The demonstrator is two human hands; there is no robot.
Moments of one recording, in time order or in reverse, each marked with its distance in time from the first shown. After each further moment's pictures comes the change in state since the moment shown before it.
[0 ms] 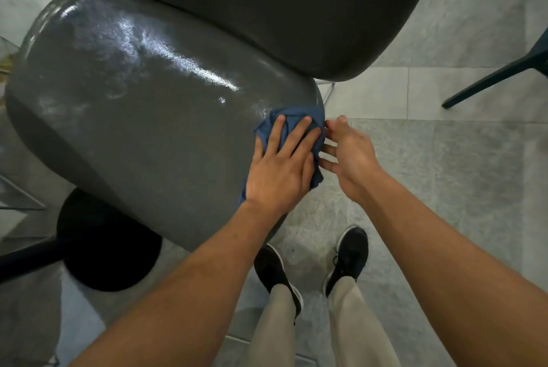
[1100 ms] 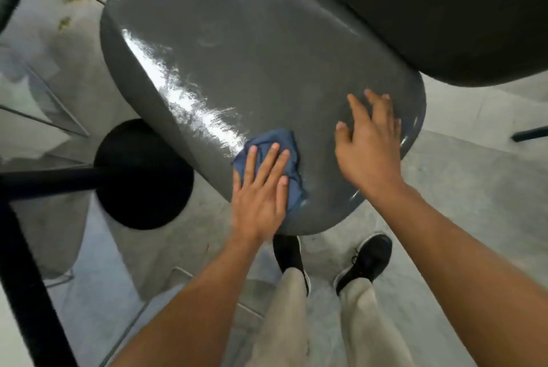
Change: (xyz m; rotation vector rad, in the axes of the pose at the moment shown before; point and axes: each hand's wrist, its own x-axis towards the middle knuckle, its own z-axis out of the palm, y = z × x) left_hand -0.143 -0.103 0.026 -0.188 0.098 -0.457; right_hand -0.024 0.035 0.099 -1.272 0.032 -0.720
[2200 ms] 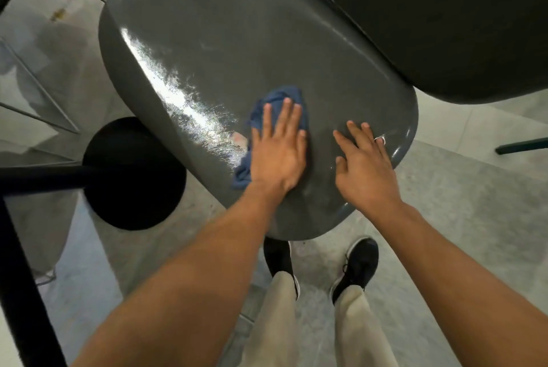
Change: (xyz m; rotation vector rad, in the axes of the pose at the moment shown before) left_hand 0.097 0.043 -0.020 -0.052 -0.091 -0.072; right_hand -0.011 0.019 0.001 -0.168 -0.220 -0.111
